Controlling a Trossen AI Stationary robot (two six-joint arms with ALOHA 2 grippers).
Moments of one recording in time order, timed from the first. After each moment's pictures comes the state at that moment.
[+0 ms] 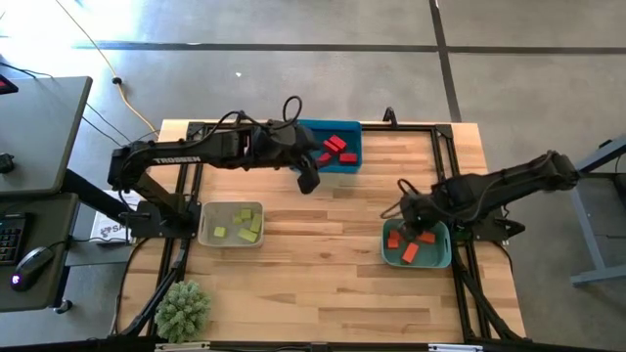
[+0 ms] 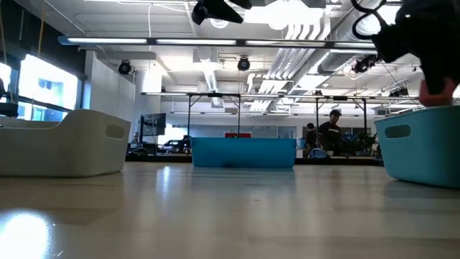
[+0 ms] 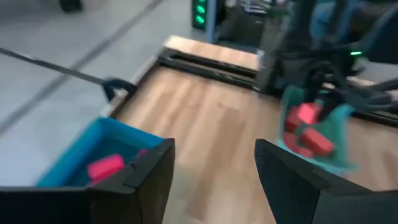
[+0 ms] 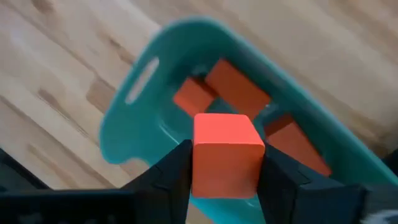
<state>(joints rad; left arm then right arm) 0.23 1.54 1.50 -0.45 -0.19 -0.12 0.22 1.02 0.81 -1.08 -0.07 1.16</state>
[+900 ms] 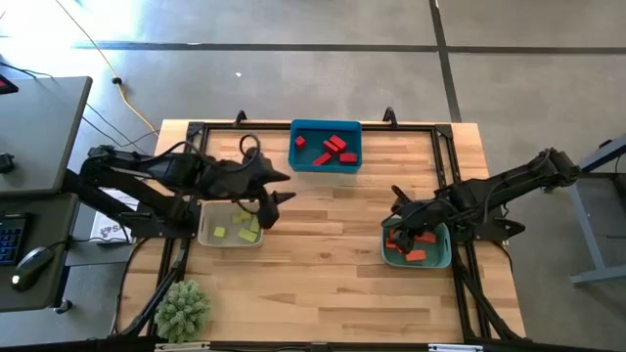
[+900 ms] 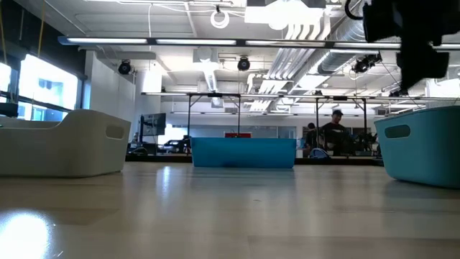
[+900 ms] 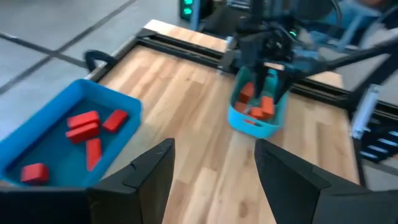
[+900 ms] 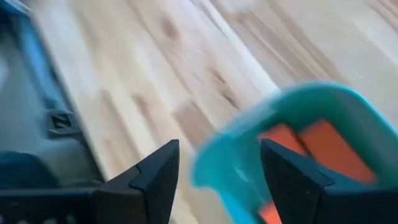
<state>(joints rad) -0.09 1.30 1.43 -0.70 -0.43 -0.38 0.31 0.99 0.75 -0.73 -0.03 1.01</state>
